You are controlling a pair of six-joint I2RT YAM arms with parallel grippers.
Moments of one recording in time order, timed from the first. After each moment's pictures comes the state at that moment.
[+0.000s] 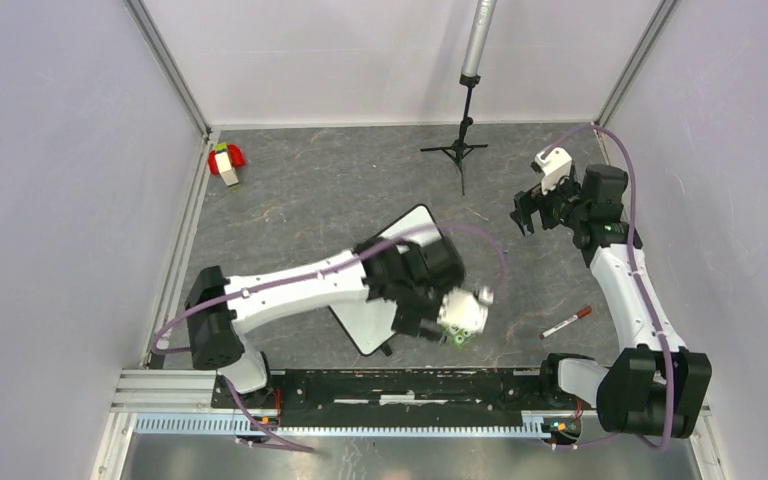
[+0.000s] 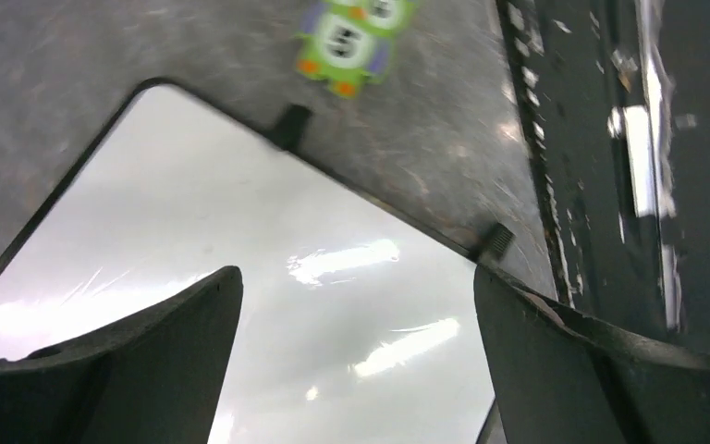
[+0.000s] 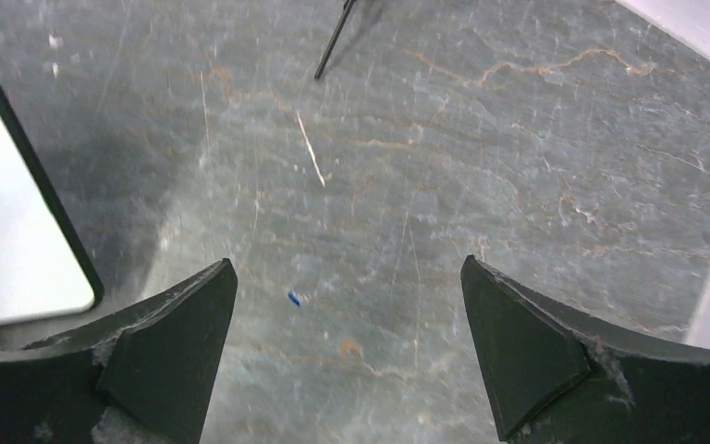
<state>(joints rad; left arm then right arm) -1.27 1.65 1.45 -0.98 0.07 0.77 -0.09 1.17 0.89 -0.25 -0.49 -0.41</state>
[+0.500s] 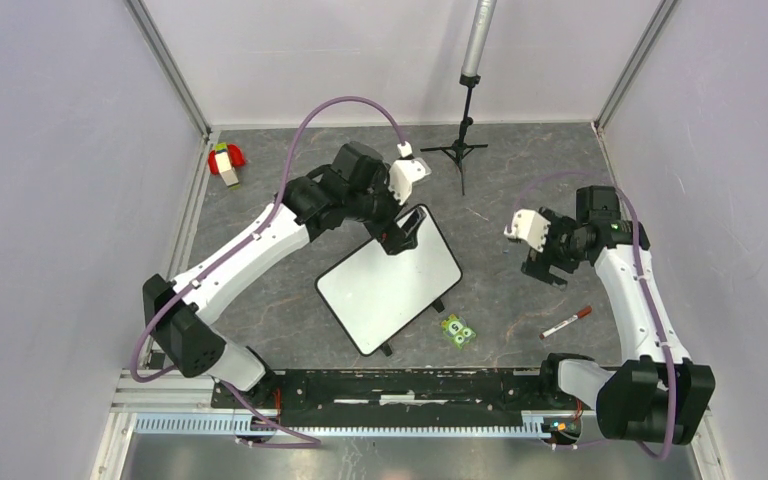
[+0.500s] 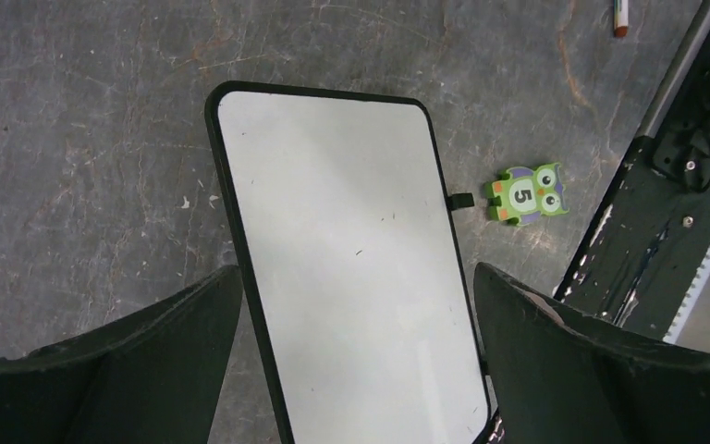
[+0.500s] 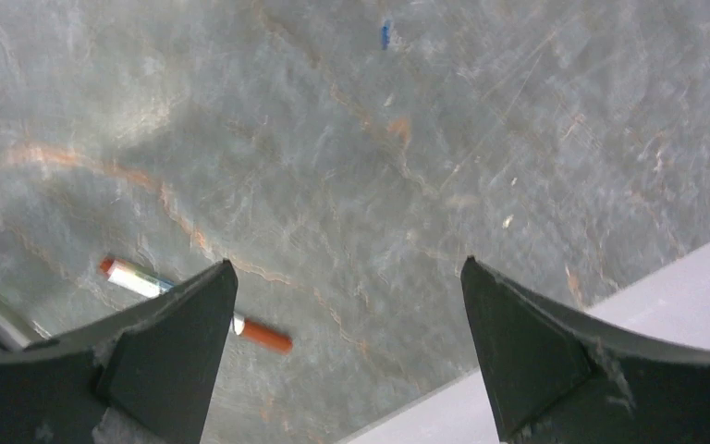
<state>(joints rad) -0.76 1.50 1.49 -0.72 0.29 0.19 -0.09 1.14 0.97 -0.93 -0.39 -1.20</state>
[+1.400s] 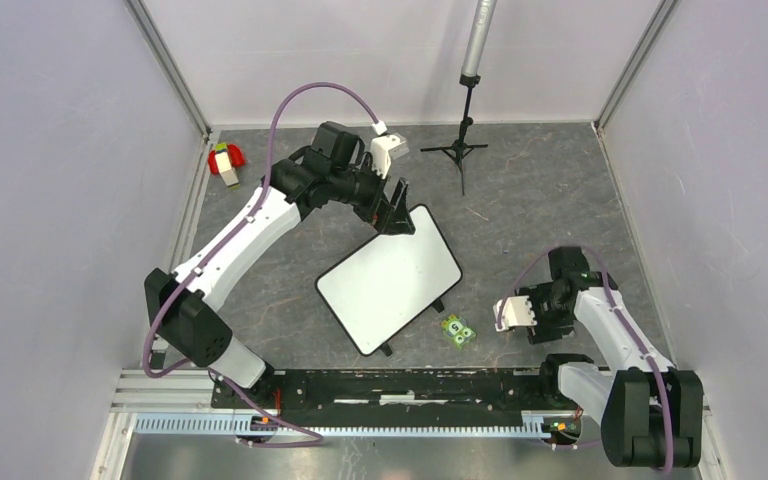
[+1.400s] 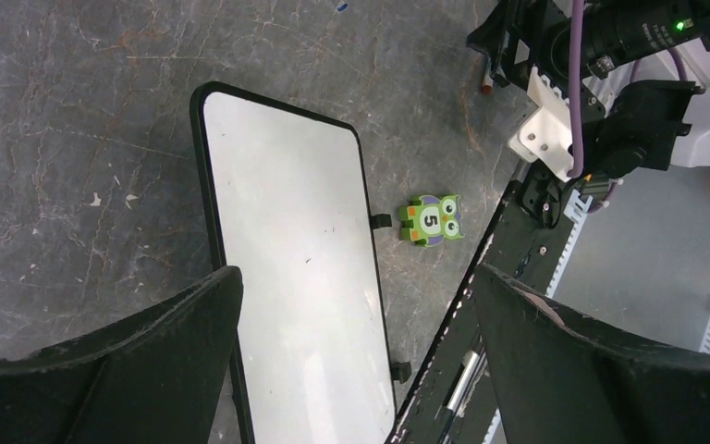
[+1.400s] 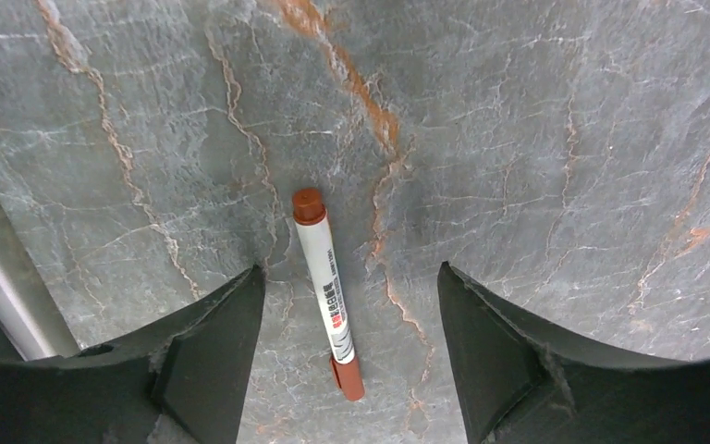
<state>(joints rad) -0.59 1.54 1.54 -0.73 0.58 0.00 -0.01 1.02 0.49 -0.90 -0.15 -1.76</state>
